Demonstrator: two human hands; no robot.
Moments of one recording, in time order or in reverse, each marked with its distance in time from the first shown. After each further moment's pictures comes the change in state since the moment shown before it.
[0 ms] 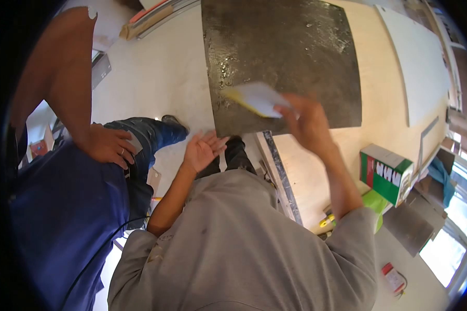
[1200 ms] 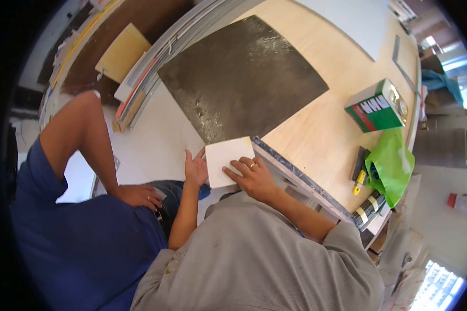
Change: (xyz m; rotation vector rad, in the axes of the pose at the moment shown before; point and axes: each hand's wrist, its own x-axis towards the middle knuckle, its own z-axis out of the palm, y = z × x) left_hand 0.016 0.055 0.044 0.316 -0.017 -0.027; right_hand -0.116 -0.076 0.140 -0.452 0.306 -0.101
